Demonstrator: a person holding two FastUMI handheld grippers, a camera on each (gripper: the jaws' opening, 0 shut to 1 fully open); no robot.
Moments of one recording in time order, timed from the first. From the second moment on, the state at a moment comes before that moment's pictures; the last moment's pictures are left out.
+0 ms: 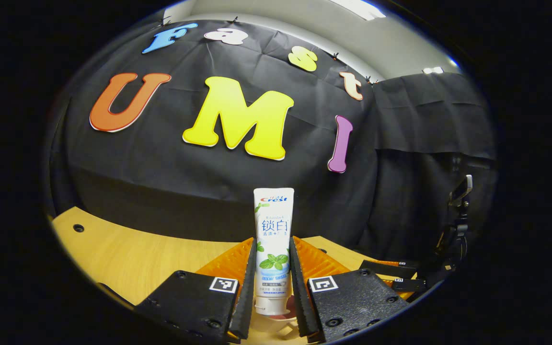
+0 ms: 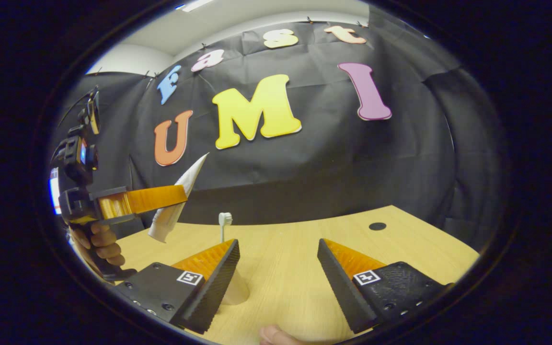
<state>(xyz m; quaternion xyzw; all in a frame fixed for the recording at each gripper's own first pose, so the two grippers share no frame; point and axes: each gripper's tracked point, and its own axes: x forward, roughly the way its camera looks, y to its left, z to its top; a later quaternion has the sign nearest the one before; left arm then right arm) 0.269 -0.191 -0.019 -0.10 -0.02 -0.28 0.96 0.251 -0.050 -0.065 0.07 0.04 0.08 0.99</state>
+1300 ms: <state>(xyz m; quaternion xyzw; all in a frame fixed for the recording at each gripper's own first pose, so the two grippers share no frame) 0.237 -0.175 -0.050 -0.05 -0.01 -0.28 0.96 0.264 -0.063 -0.081 0.02 0.05 0.04 1.00</state>
